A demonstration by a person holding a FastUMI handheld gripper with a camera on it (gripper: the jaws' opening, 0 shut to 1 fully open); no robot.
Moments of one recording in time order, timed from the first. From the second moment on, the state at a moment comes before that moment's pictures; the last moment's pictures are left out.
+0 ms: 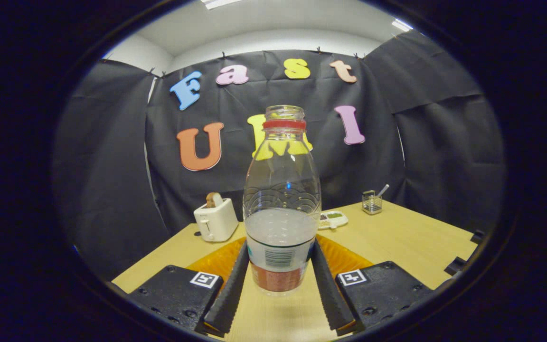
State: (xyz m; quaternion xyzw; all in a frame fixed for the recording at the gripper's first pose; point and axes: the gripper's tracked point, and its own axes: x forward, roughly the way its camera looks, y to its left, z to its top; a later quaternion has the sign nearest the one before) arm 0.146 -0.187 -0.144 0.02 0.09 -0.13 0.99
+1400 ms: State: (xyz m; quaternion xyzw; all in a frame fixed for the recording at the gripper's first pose) arm 0.298 -0.217 -0.301 -0.06 0.20 -0.14 0.97
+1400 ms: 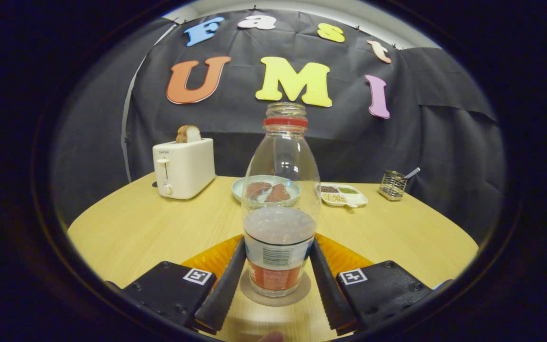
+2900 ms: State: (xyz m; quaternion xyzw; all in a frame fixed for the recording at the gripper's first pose) arm 0.035 -0.098 0.009 -0.02 0.02 -0.08 1.00
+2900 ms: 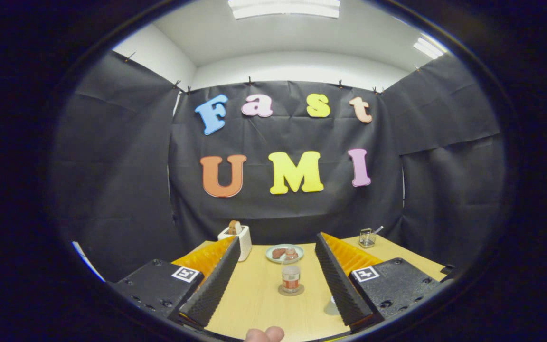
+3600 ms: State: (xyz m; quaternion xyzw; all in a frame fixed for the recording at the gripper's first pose) arm -0.037 -0.068 -0.014 -0.06 0.03 -0.06 1.00
